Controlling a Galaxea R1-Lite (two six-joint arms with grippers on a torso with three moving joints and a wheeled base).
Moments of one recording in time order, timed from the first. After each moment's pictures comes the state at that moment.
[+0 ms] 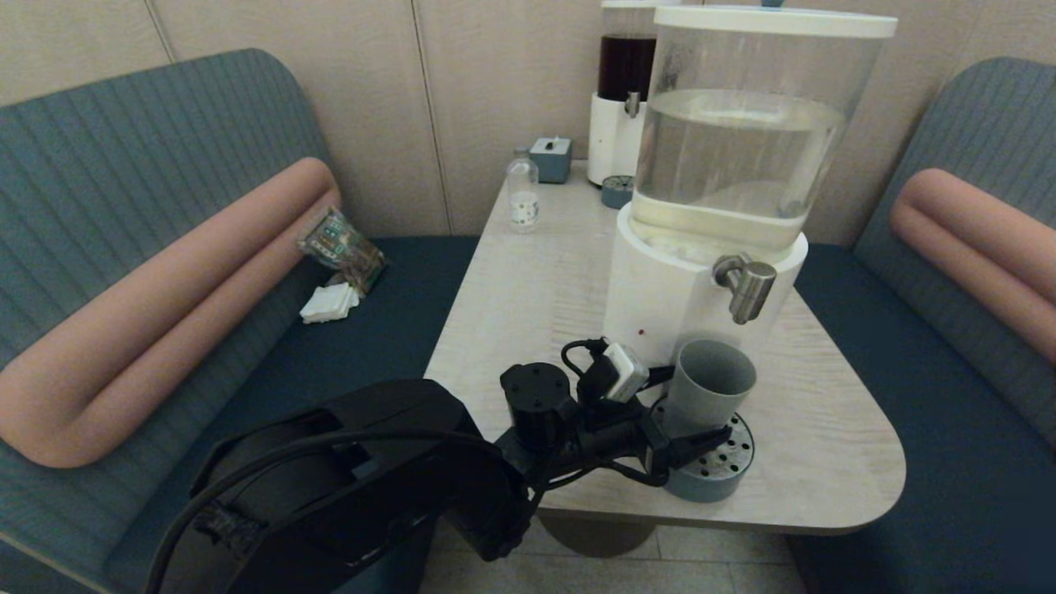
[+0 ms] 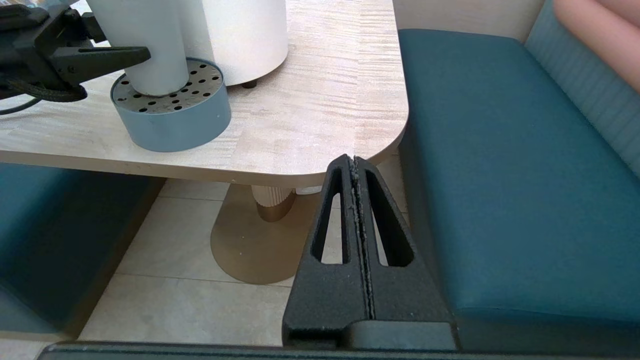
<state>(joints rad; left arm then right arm) -0.74 2.50 -1.24 -1.45 -0.54 0.01 -0.01 0.00 0.00 -0.05 -0.02 0.02</state>
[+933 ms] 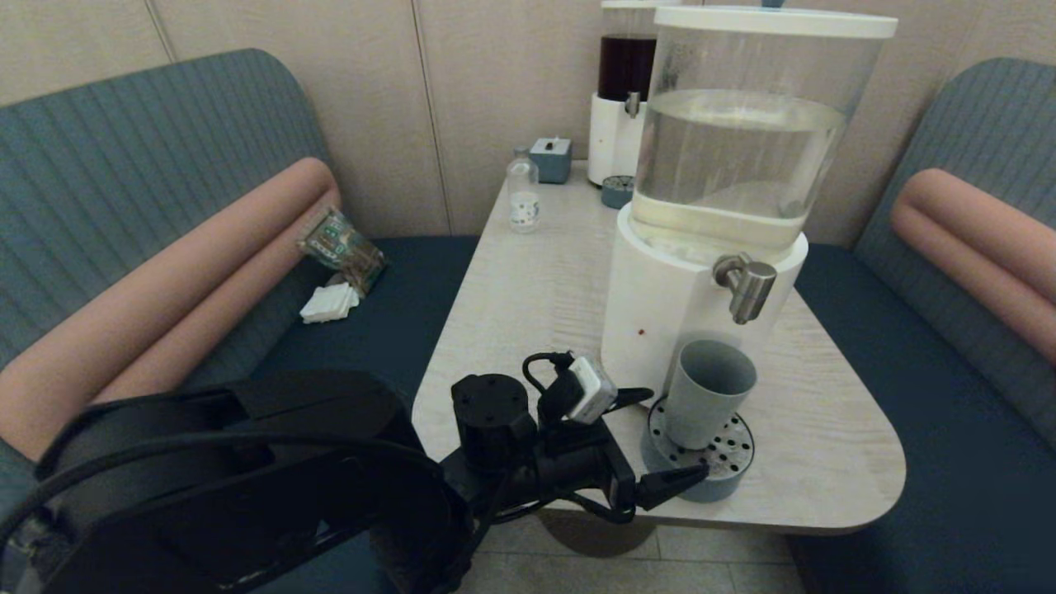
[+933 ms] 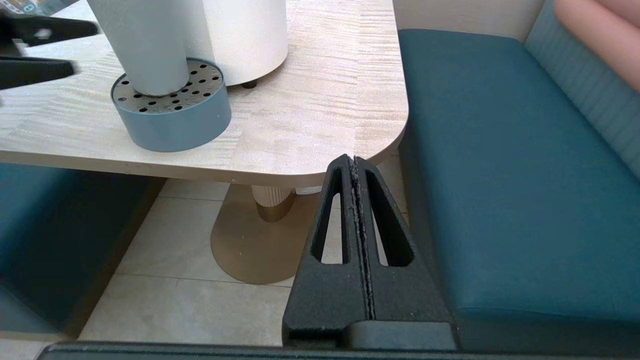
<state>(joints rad) -0.73 2.30 -0.88 -1.49 -0.53 0.02 -0.01 0.00 0.00 -0.05 -0.02 0.02</state>
